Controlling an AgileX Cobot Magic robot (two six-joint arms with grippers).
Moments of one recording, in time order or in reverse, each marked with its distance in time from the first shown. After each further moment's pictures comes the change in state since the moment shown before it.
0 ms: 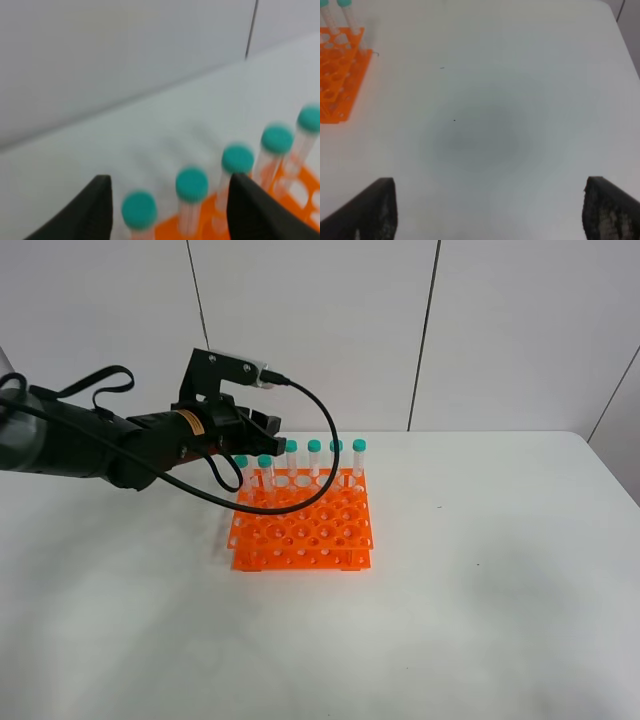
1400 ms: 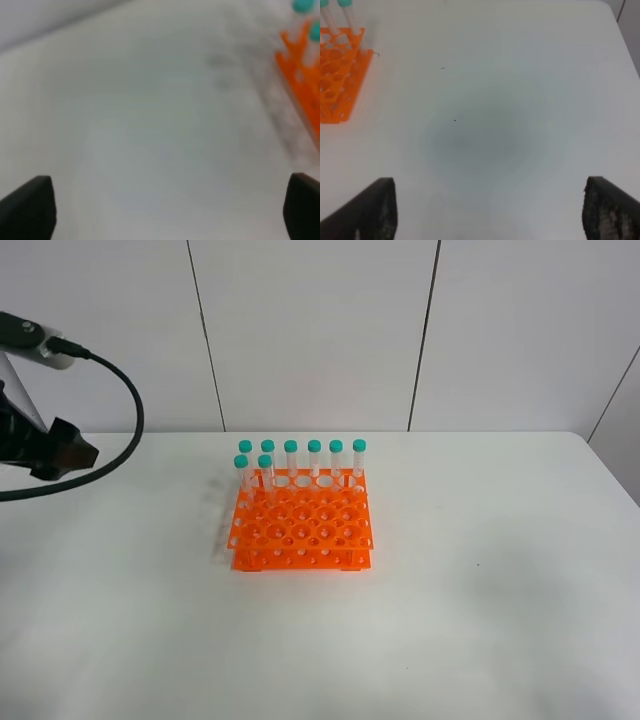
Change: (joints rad) left arm 0.363 -0.644 0.120 -0.106 1.040 0.318; right arm 0.000 0.000 0.000 0.001 0.000 0.000
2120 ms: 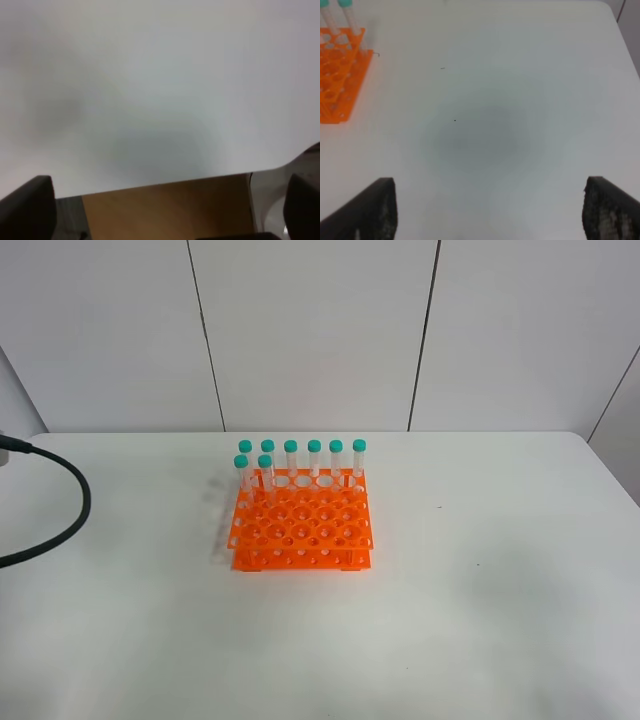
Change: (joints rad) left arm 0.006 -0.177 0.013 0.118 0.585 -0.145; right arm 0.000 0.000 0.000 0.000 0.000 0.000
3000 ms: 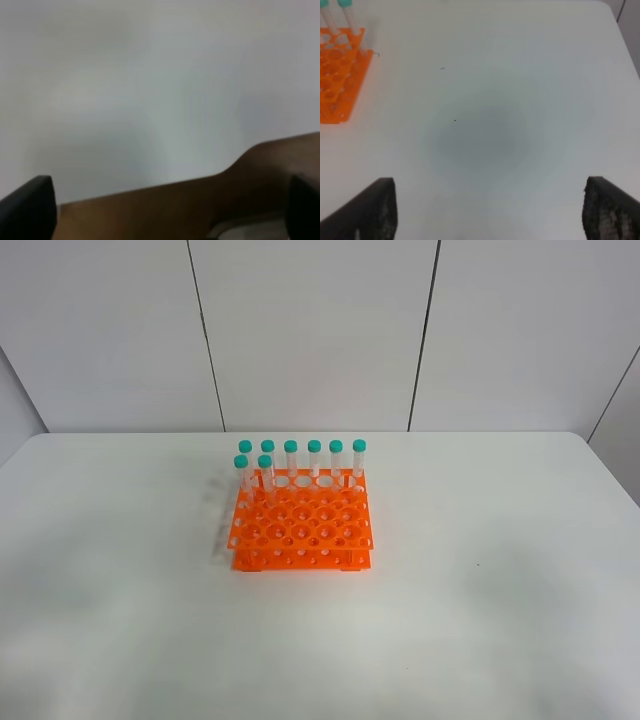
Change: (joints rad) left arm 0.000 -0.680 0.307 -0.139 0.017 -0.005; right arm 0.000 0.000 0.000 0.000 0.000 0.000
